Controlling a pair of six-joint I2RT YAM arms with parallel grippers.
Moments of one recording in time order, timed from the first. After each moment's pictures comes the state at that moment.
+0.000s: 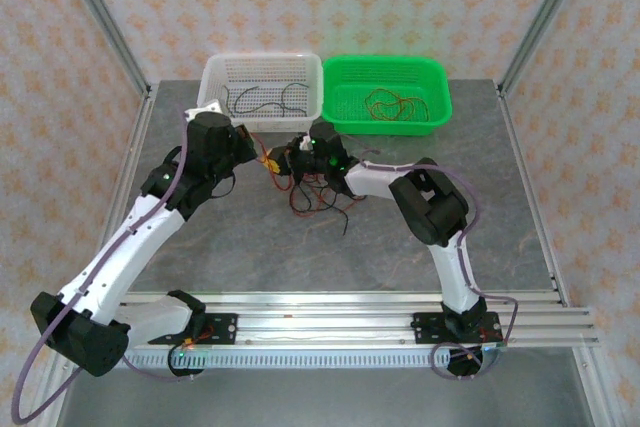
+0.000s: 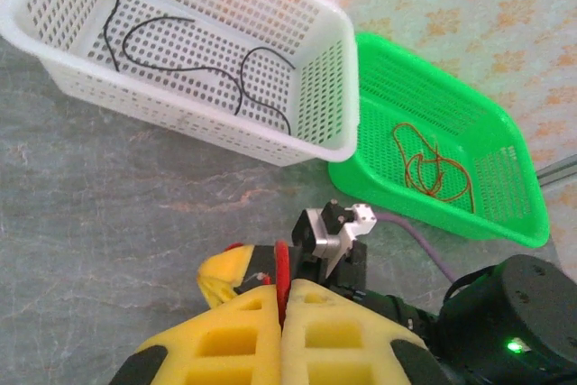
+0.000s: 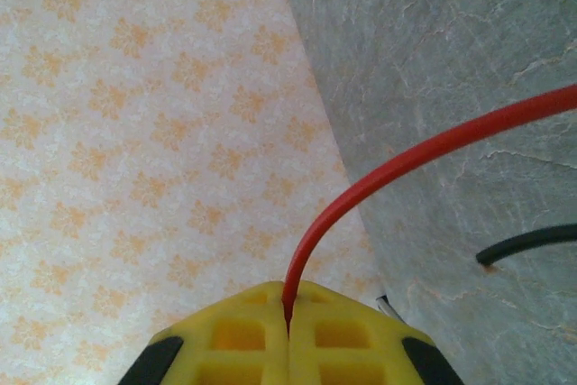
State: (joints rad) left arm -0.39 1.14 1.18 -0.57 -0.21 -0.70; right arm 0.69 2.14 1.37 0.48 -0.64 1.65
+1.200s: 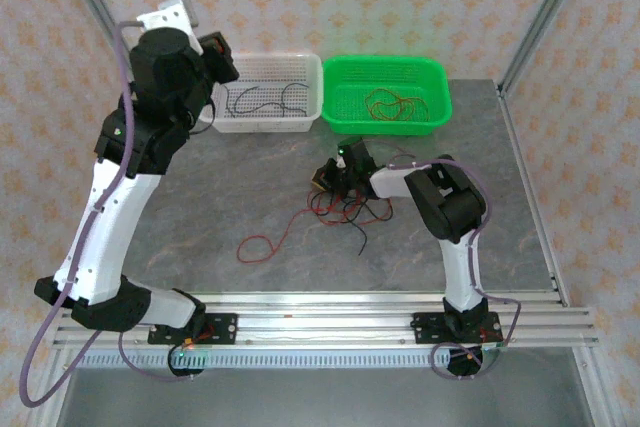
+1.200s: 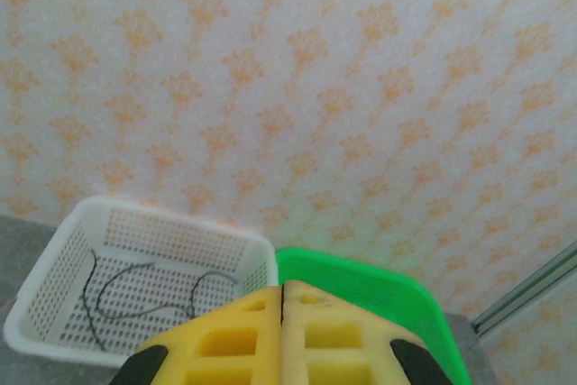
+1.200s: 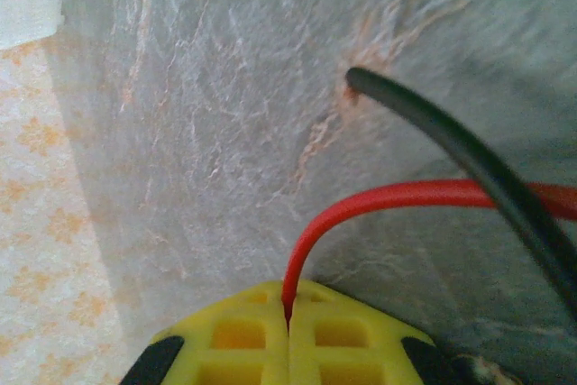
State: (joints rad) left arm -0.41 1.37 1.93 -0.74 -0.36 -0.47; right arm 0.55 2.09 1.16 0.18 -0.45 1.09
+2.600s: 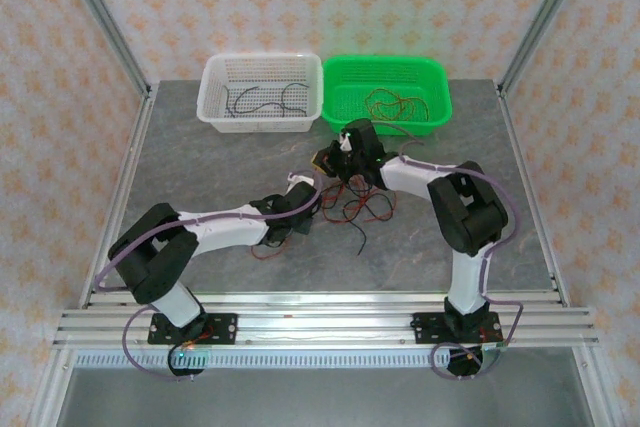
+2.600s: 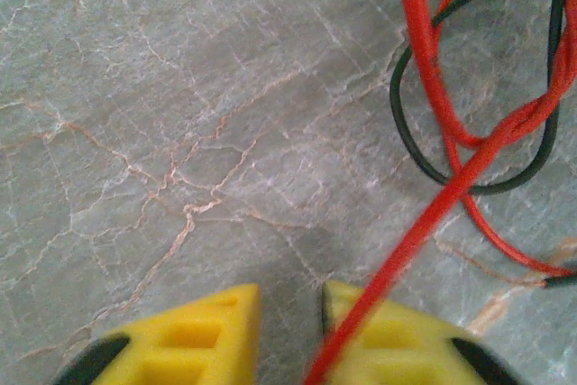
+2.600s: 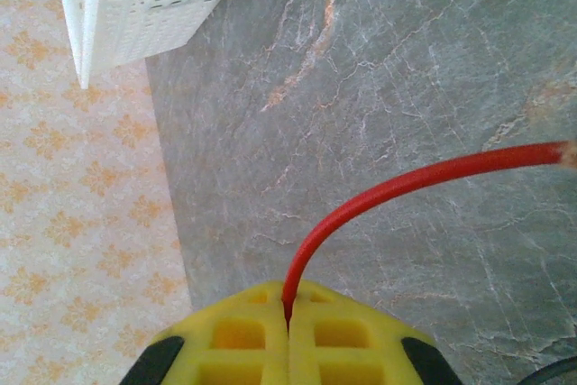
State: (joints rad) left arm -0.77 1.61 0.82 -0.21 -0.38 -0.42; right arm 0.53 1.92 1.19 0.09 -0.49 1.12
